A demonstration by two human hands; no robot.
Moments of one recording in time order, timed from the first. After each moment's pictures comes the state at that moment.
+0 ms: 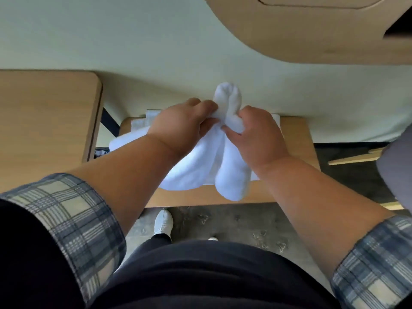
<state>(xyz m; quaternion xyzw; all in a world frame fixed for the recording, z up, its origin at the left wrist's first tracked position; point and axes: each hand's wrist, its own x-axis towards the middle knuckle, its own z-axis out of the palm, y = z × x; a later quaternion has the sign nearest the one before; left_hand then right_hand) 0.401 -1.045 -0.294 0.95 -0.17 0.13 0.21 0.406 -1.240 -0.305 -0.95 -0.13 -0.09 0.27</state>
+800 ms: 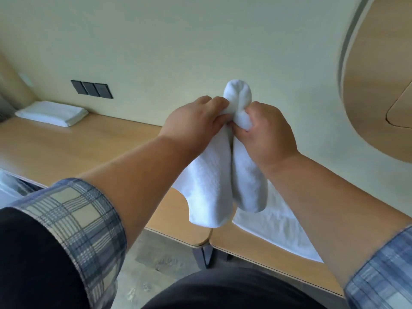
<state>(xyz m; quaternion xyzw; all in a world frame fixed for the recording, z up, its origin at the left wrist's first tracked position) 0.225 -0.765 -0.090 0.95 -0.02 0.30 0.09 0.297 -0.928 -0.111 -0.84 -0.35 -0.21 0.36</state>
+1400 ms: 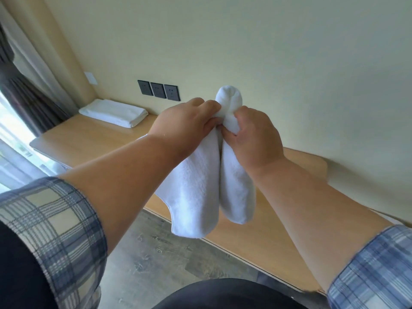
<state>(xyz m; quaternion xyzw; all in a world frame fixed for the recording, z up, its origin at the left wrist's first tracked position) 0.142 -0.420 -0.079 0.96 0.04 0.26 0.01 0.235 -0.570 -0.121 -0.82 -0.39 -0.21 0.36</state>
